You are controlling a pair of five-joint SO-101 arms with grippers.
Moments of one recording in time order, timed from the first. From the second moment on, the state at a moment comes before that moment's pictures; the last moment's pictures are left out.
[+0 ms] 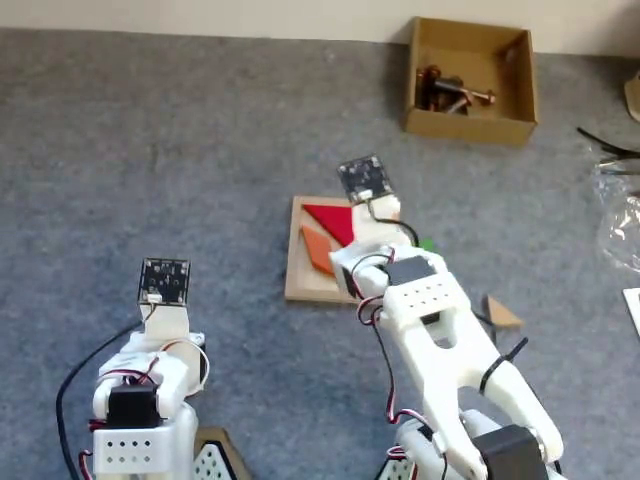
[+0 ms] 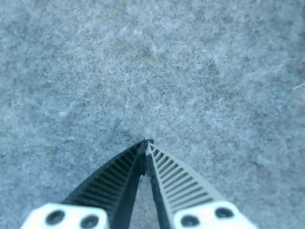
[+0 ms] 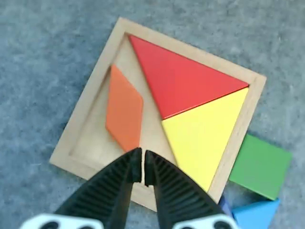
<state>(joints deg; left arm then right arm) -8.3 -104.6 95.9 77.0 1.3 -23.6 -23.7 50.9 36.3 5.3</state>
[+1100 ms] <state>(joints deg) -8.3 -104.6 95.9 77.0 1.3 -23.5 -19.7 50.9 36.4 14.2</state>
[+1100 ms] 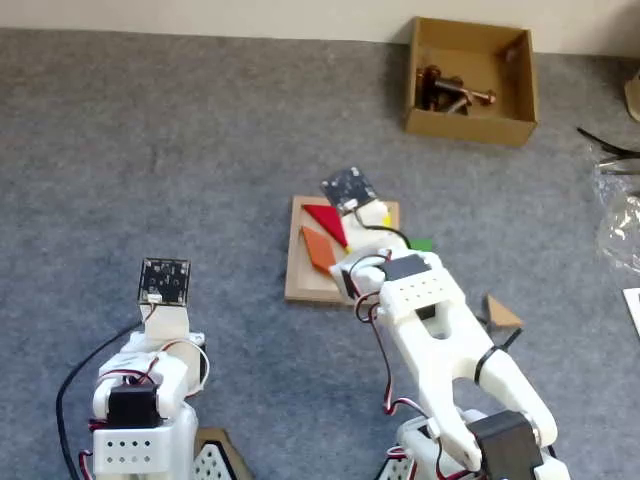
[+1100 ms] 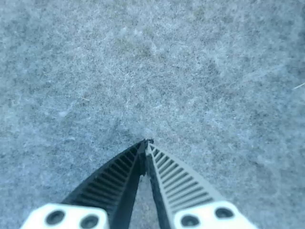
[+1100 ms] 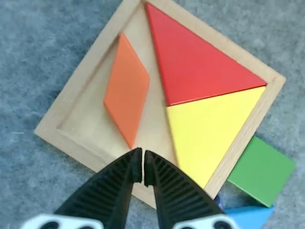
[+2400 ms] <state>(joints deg) -8.3 -104.6 95.9 77.0 1.3 -27.9 -10.2 50.9 26.3 14.5</state>
